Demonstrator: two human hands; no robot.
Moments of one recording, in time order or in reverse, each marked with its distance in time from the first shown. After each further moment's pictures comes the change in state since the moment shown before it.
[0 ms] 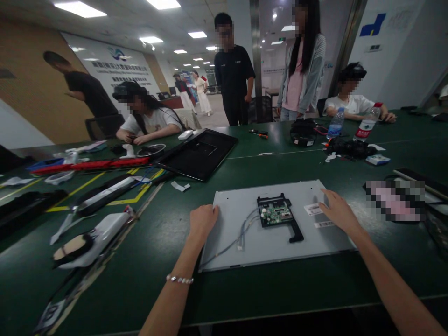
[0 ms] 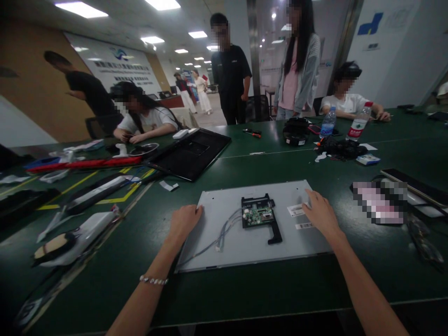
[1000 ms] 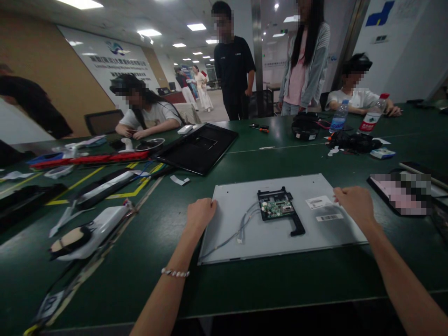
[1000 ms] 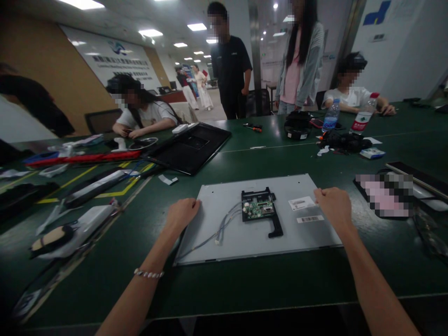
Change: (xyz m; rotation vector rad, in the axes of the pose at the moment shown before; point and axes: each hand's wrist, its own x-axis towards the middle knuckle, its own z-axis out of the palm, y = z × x) left_hand -0.001 -0.001 -0.004 -0.023 -0.049 0.007; right_hand -0.007 -0.023 -0.056 -0.049 0.074 0.213
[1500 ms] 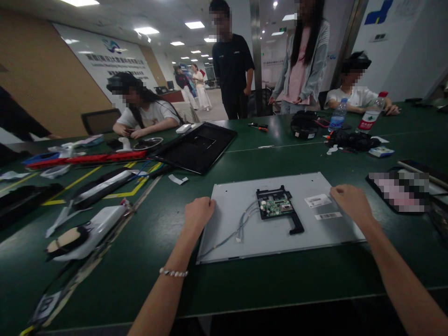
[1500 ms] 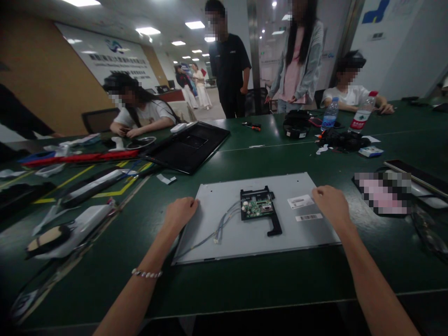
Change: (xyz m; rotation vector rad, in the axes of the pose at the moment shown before) left_hand -0.003 0.002 -0.003 -0.019 0.004 -0.032; right_hand 0.009 0.019 0.016 -0.037 -0.061 -0.129
